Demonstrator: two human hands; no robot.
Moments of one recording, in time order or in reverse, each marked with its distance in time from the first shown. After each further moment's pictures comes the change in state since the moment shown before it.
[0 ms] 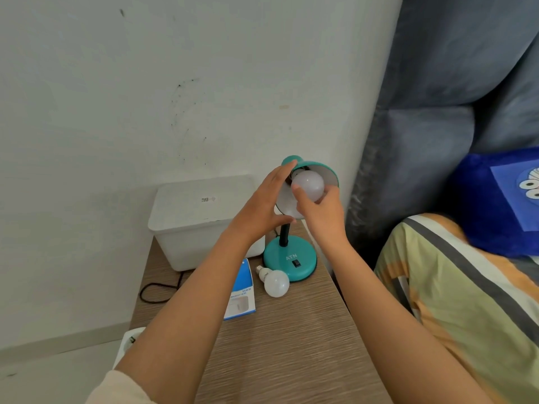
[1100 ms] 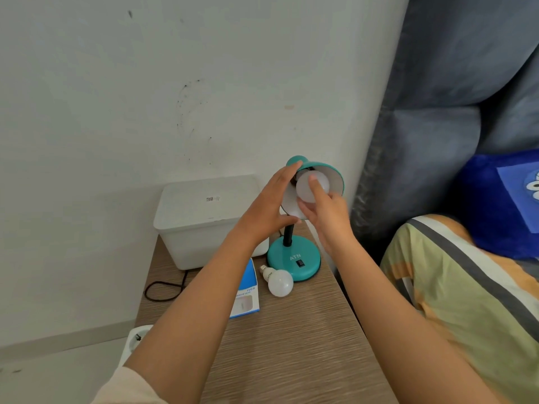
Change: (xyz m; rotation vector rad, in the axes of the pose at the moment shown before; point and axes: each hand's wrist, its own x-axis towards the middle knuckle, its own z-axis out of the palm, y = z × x) left_hand -0.001 0.002 0.001 0.003 -0.007 -0.028; right_hand 0.002 -0.002 0.000 0.251 -0.064 0.176
